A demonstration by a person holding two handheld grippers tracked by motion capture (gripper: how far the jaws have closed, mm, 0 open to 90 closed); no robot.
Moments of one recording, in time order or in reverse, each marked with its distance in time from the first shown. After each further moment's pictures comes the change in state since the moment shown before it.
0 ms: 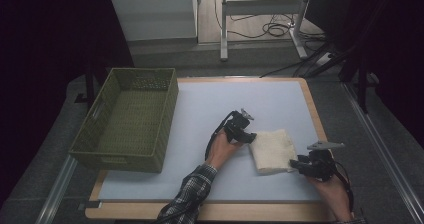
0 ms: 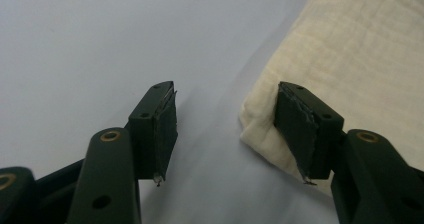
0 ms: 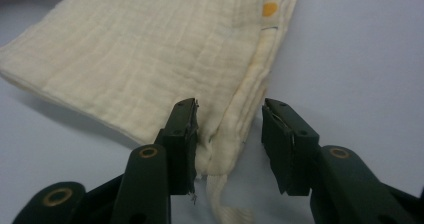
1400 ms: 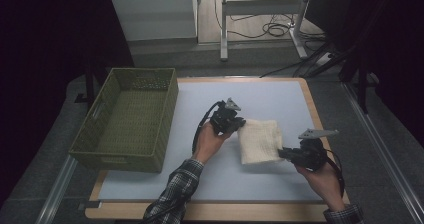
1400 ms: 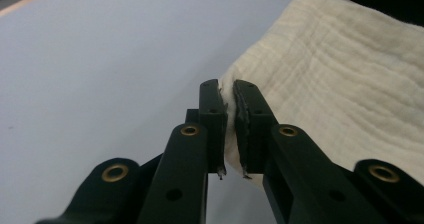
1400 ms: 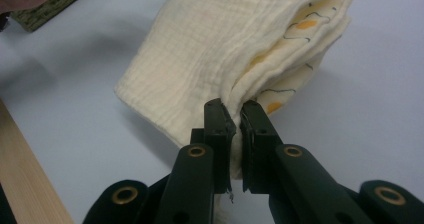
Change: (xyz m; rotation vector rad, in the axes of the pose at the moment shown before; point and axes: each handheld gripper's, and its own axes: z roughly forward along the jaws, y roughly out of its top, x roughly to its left) left arm 0.019 0.007 -0.071 -0.118 -0.032 0.038; right arm 0.031 0.049 -0.014 -0.075 0.206 -0.055
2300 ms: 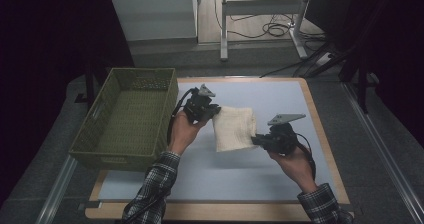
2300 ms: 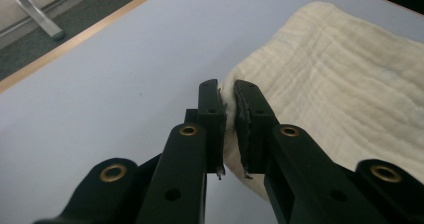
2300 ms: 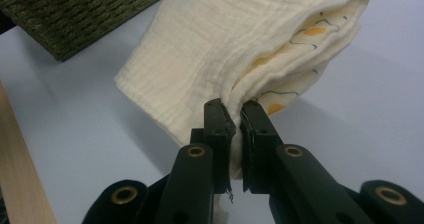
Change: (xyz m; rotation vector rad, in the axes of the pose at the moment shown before) left arm 0.042 -0.001 -0.073 0.013 0.132 -0.021; right arm 0.044 0.062 0.042 -0.015 0.044 -0.111
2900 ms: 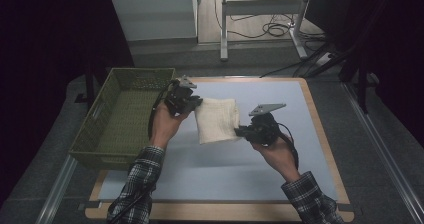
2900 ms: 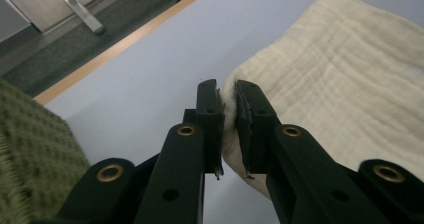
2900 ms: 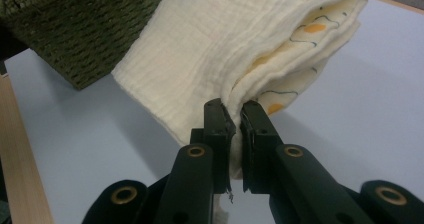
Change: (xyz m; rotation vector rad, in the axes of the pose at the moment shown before) left arm 0.036 -0.004 -0.043 0.017 0.104 -0.002; right arm 0.024 0.044 0.025 -0.016 0.032 -0.051
